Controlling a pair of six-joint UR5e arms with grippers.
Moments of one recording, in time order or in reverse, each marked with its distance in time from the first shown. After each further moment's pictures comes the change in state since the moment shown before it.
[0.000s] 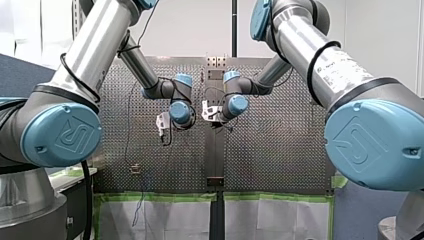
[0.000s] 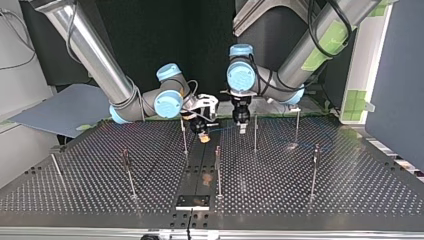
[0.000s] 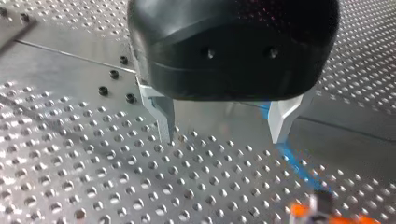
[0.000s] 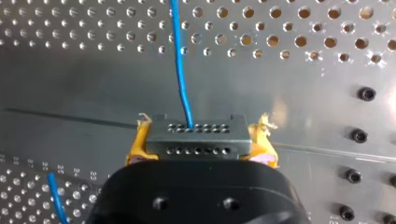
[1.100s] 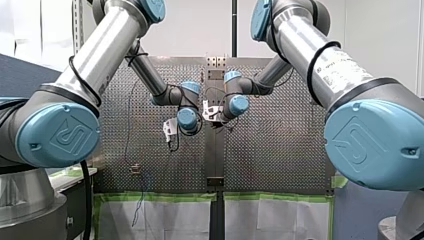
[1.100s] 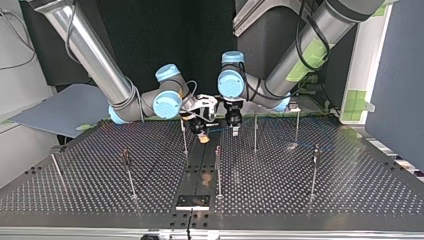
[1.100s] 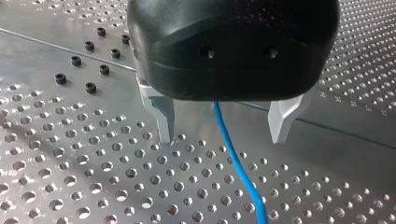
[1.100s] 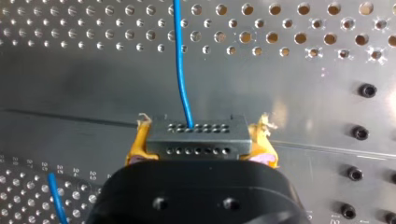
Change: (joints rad) left arm -0.030 -0.109 0.102 -0.002 -0.021 -0.033; right arm -0.005 0.000 0.000 -0.001 -0.011 0.005
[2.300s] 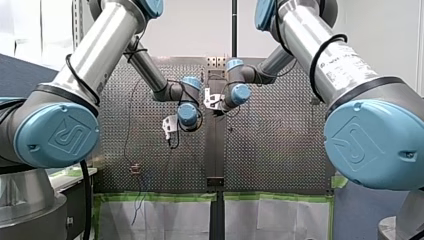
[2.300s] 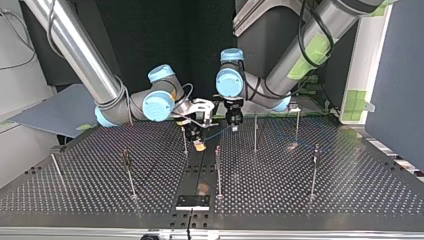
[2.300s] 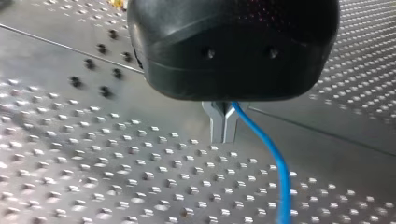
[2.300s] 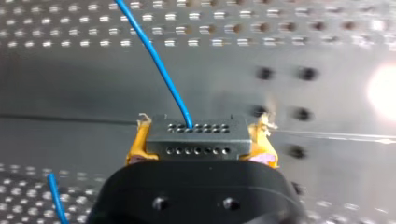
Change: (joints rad) left arm -0.012 0.039 0.001 -0.061 -0.035 -0.036; right arm -0.010 -0.077 -0.002 0.009 -0.009 0.034
